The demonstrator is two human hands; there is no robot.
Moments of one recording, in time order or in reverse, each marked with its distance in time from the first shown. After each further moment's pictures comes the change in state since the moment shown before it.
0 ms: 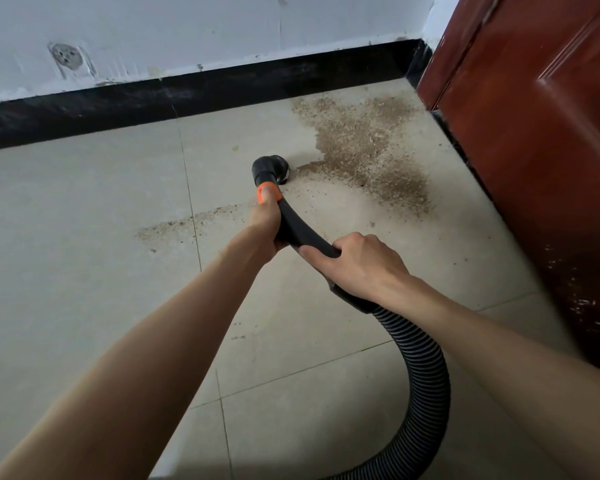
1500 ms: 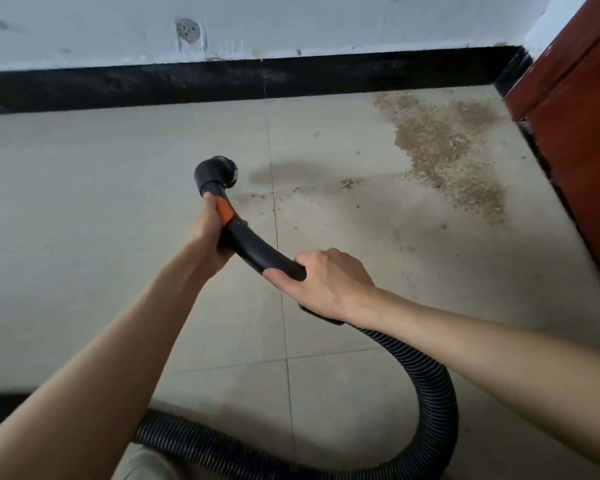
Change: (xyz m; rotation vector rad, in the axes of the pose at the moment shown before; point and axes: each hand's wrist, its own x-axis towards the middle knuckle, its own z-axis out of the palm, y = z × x) left_hand -0.041 0.010 -0.195 -0.261 0.252 0.065; right_hand -0.037 -0.118 0.070 -0.088 -0.155 -0.368
